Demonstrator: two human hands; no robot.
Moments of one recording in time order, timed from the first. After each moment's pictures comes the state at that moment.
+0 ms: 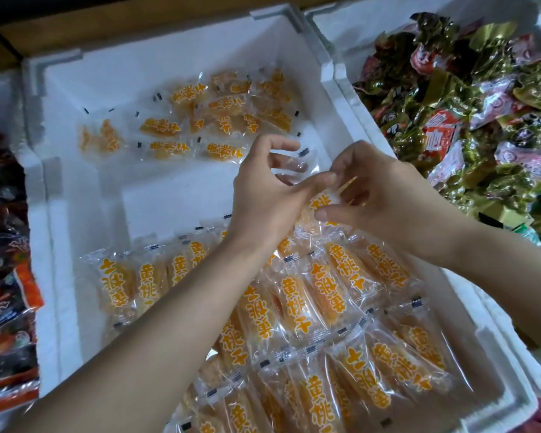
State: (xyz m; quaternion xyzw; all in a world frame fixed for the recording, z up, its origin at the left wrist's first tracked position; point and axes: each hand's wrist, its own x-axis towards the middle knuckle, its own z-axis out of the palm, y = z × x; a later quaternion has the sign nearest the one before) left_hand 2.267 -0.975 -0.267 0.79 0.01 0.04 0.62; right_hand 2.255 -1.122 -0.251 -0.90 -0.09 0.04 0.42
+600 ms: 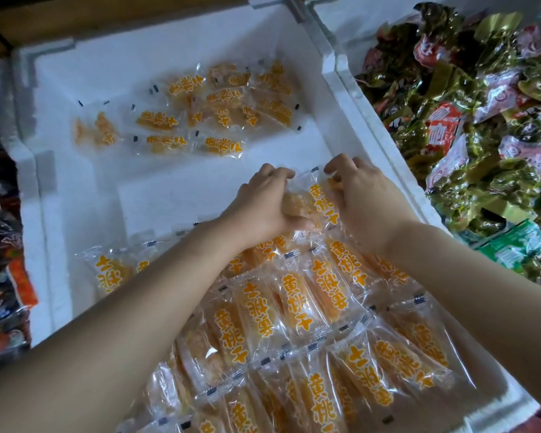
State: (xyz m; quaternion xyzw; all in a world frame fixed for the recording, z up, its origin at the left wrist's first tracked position) left_hand 2.298 -0.953 -0.309 0.95 -0.13 -0.14 0.25; right_hand 2.283 -1.114 -0.309 -0.97 -0.07 -0.04 0.21
